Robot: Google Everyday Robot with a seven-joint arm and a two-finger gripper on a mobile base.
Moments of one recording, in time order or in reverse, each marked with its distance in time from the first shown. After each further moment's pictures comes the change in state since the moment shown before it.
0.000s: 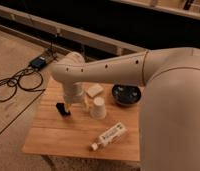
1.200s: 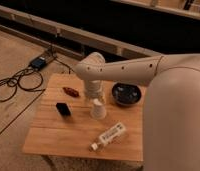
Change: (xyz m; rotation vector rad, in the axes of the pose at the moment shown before) arm -0.049 -0.097 0.031 0.053 -0.038 0.131
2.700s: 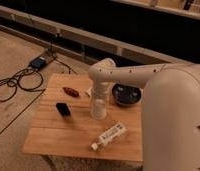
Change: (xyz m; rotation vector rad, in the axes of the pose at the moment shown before) arm -0.029 -0.014 0.056 -0.104 0.032 -0.012
